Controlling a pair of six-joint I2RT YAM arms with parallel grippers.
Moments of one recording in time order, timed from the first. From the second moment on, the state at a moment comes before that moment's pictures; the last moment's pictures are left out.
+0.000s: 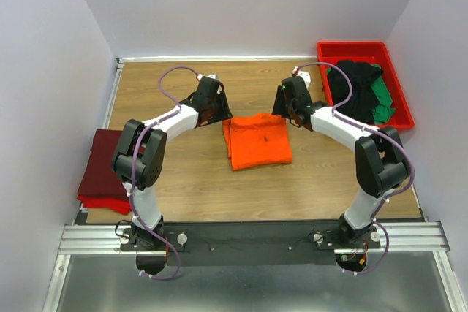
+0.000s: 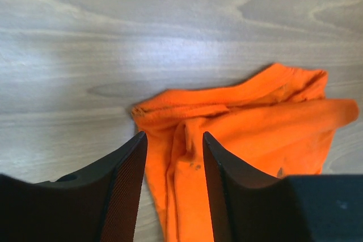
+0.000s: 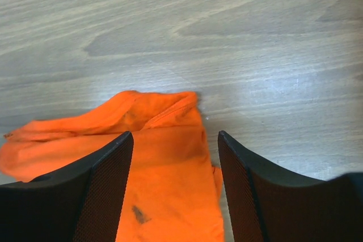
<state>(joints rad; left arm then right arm) -0.42 1.86 1.25 -0.17 0.06 -0.61 0.46 1.75 1.19 -0.17 0.30 0.48</state>
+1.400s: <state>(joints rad) -0.46 1.78 1.17 -0.10 0.15 -0.65 0.44 1.77 1.20 -0.17 0.24 0.53</state>
